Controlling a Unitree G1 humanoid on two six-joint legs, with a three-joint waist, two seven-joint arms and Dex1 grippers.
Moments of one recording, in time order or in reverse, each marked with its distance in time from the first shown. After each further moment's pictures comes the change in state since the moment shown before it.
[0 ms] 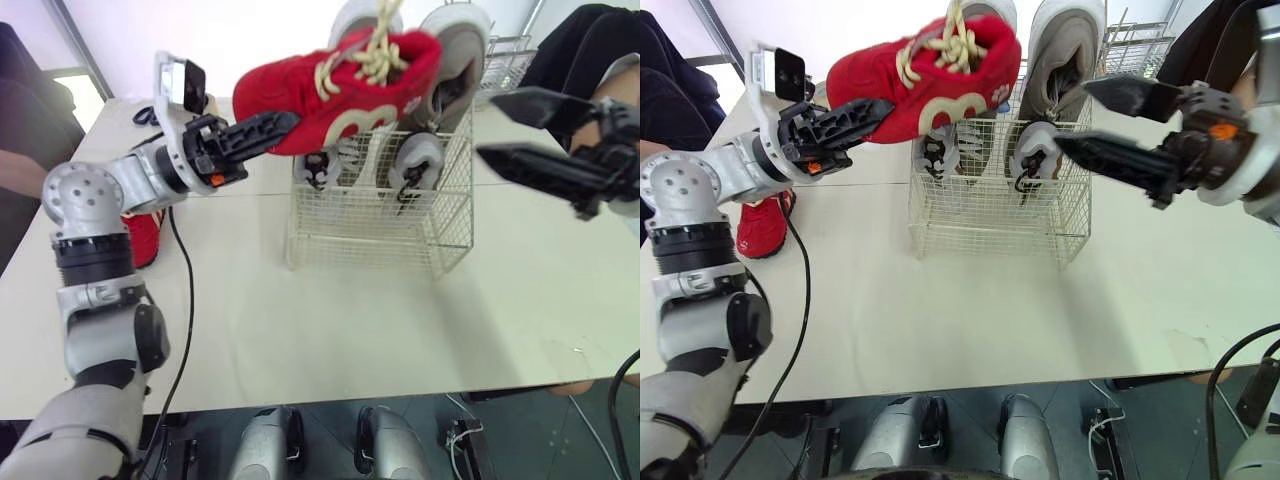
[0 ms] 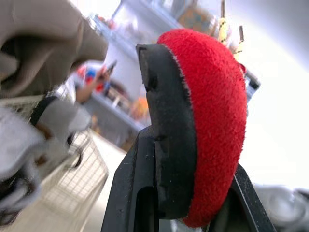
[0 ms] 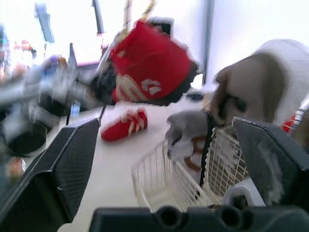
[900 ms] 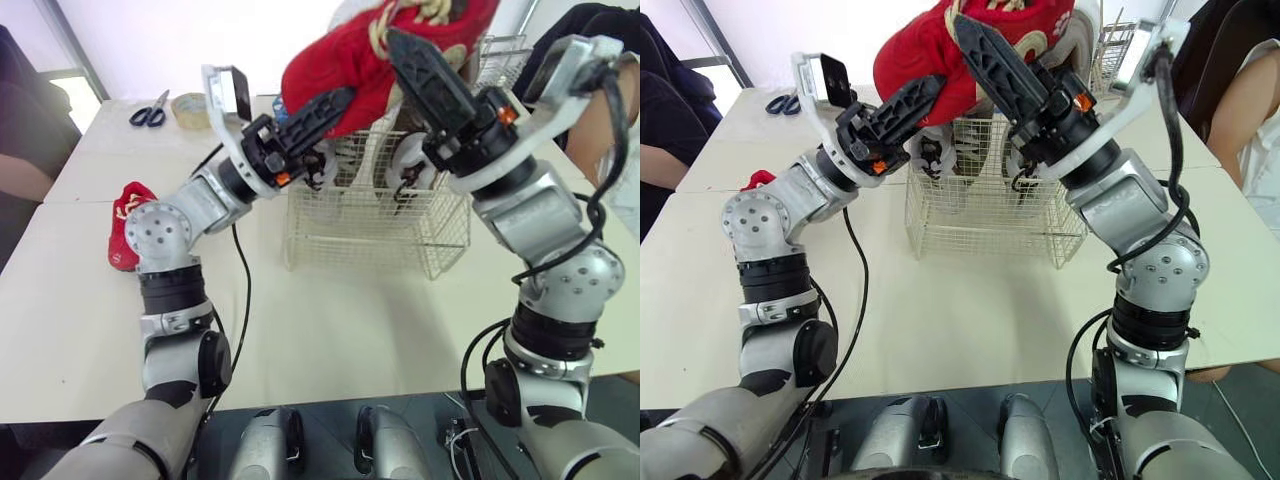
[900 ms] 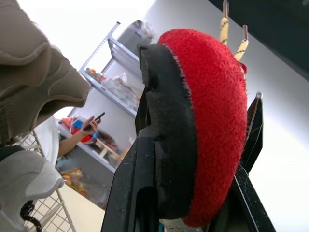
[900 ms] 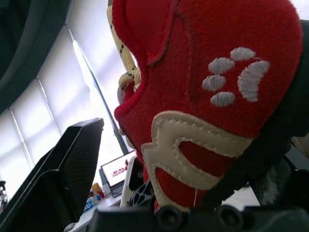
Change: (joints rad) left arm 0.098 -0.282 -0.032 -0.179 -0.124 -0.239 0.304; right arm -0.168 0.623 0.385 -0.066 -0.037 -0.395 -0.462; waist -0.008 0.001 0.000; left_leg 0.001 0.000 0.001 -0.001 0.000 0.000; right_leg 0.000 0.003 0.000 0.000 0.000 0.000
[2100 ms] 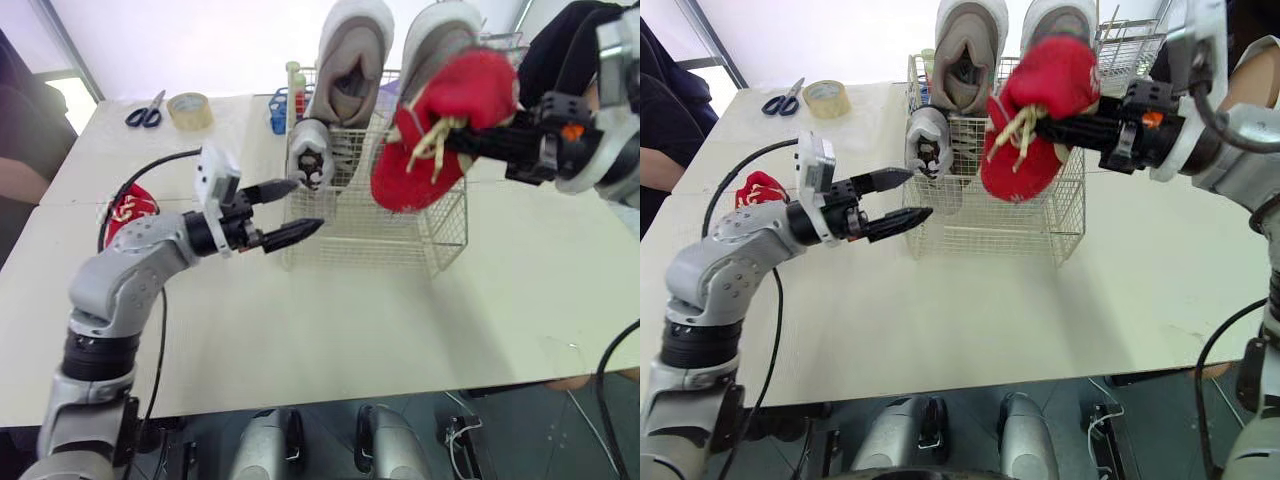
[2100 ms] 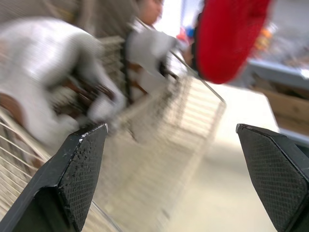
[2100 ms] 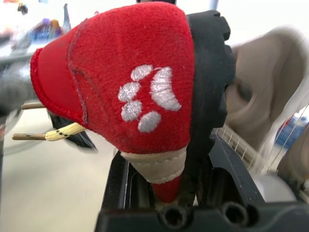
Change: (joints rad) left arm 0.345 0.458 -0.310 -0.348 0.510 -0.347 -0.284; right arm -0.054 -0.732 0.085 0.211 -0.384 0.120 0.809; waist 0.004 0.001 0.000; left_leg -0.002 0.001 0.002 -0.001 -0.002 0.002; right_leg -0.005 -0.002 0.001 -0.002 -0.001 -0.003
